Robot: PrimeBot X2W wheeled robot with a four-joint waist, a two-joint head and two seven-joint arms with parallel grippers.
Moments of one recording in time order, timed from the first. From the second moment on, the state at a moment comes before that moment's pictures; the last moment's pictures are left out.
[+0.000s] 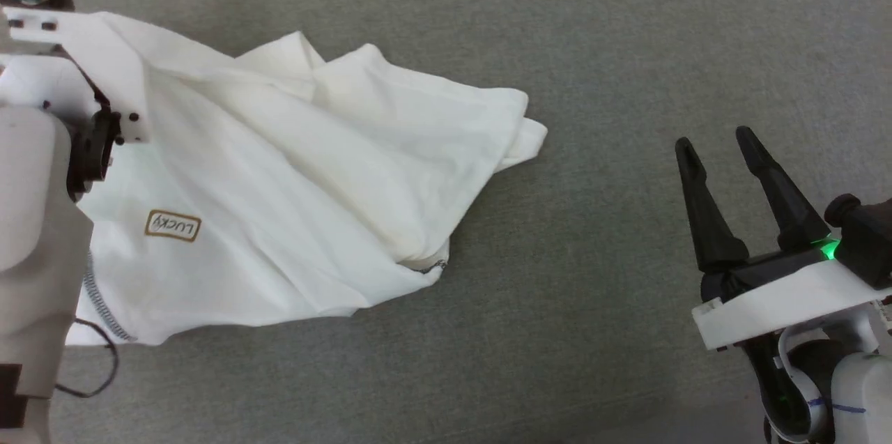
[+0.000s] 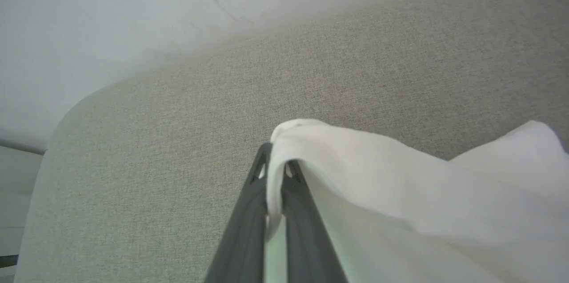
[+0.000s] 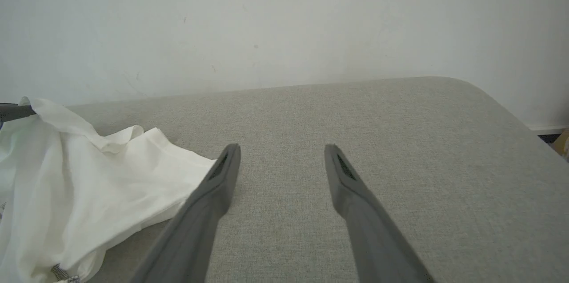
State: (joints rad) left arm -0.85 0.54 -0.32 0.47 -0.29 0.16 0.52; right arm -0.11 -0.05 0.03 -0.29 0.26 0.13 0.14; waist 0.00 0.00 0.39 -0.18
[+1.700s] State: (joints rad) left arm -0.03 0.45 -0.17 -0.25 -0.36 0.41 -0.13; right arm -0.40 -0.13 0.30 0.23 0.47 0.13 0.71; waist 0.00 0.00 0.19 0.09
